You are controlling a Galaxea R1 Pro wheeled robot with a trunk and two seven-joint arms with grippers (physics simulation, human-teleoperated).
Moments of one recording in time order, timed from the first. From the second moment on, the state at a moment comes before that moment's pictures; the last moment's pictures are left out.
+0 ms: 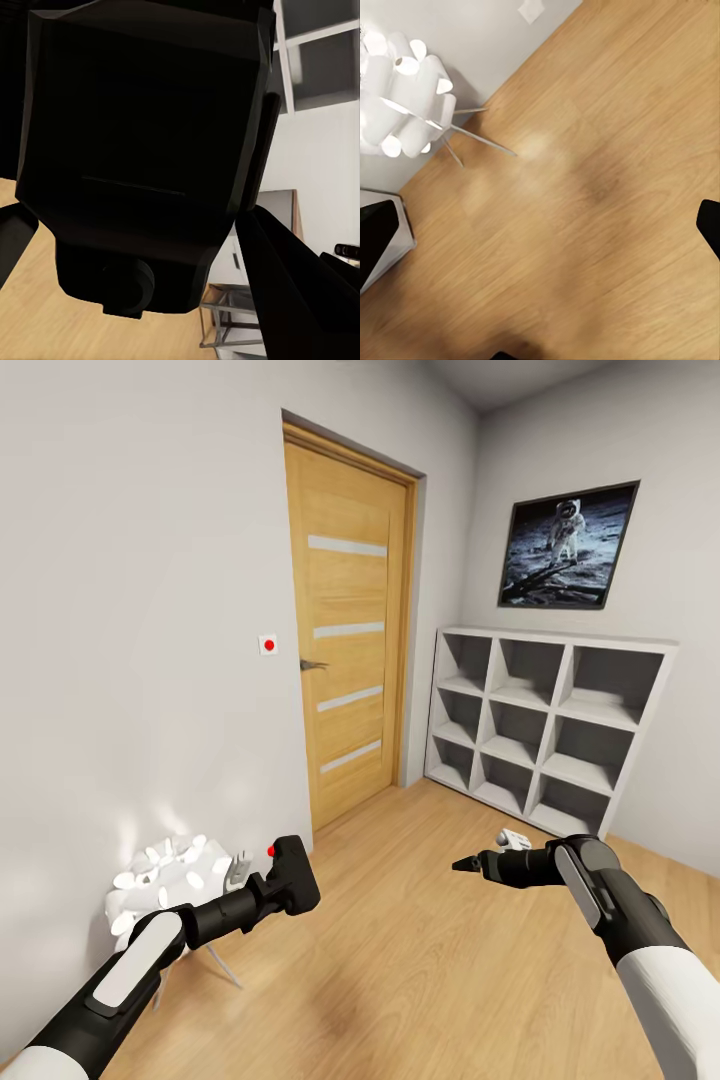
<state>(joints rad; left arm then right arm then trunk) -0.46 0.25 -0.27 -1.05 1.43 0.65 -0.06 -0.71 -0.24 0.02 -0.93 -0.25 1.04 0.59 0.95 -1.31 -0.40</state>
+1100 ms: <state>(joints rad) -0.46 0.25 -0.27 -1.05 1.43 0.65 -0.06 -0.71 -0.24 0.02 -0.93 -0.24 1.04 0.59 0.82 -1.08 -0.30</state>
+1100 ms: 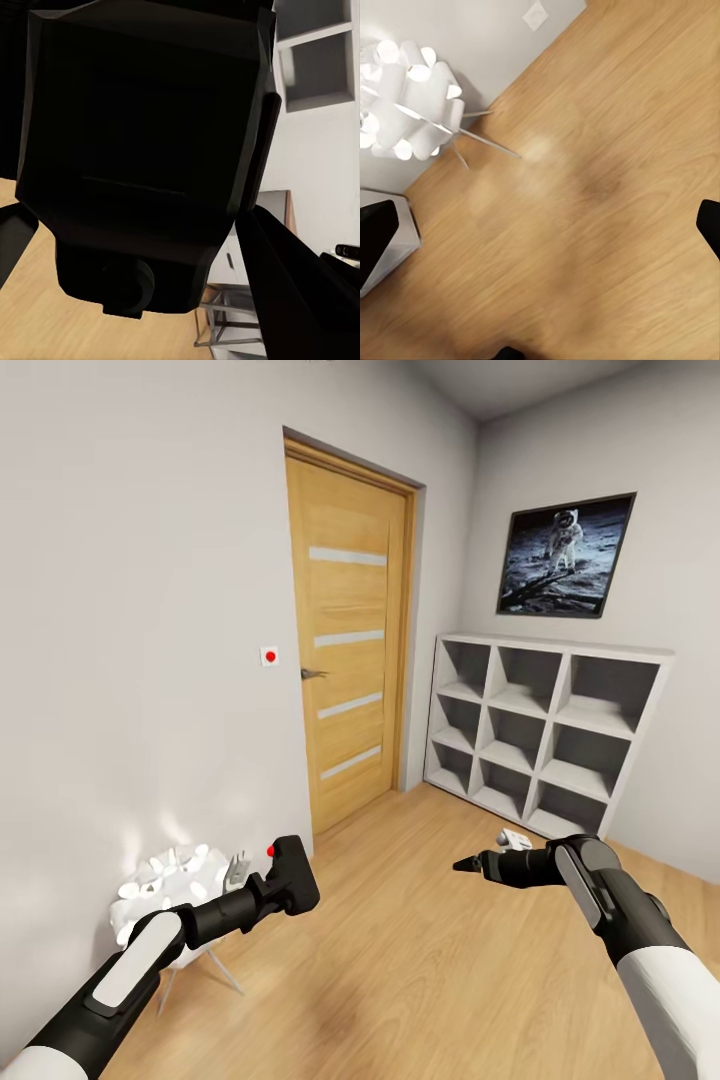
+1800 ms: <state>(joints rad) -0.46 0.25 -0.27 -1.05 1.43 0.65 -0.06 -0.71 -0.24 0.02 -1.00 -0.24 1.03 0.59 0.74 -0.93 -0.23</state>
